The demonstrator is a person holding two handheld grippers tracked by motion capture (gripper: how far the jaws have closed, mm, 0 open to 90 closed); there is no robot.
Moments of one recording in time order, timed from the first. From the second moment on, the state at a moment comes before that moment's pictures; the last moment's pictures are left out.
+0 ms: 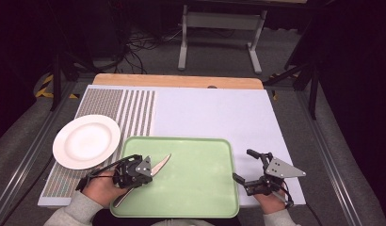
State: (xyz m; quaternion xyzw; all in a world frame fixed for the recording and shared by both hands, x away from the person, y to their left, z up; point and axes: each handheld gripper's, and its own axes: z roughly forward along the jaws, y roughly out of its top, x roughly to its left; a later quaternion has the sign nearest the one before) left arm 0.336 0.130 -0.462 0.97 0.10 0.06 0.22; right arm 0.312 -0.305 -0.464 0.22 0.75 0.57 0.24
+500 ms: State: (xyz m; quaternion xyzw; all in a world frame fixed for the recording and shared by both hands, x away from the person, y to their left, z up) left arm 0.338 0.141 -0.465 0.95 0.18 0.08 0.23; right arm 0.314 -0.303 -0.464 0.21 0.75 0.58 0.24
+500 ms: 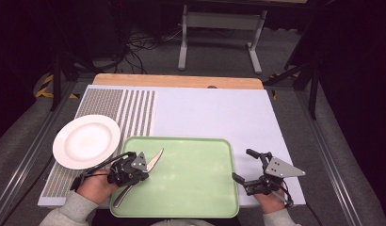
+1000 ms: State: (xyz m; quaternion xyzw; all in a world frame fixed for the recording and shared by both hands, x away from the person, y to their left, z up) left arm 0.343 0.160 -0.465 0.95 0.22 0.07 0.23; right arm 0.317 -0.301 -0.464 0.21 0.75 0.58 0.23
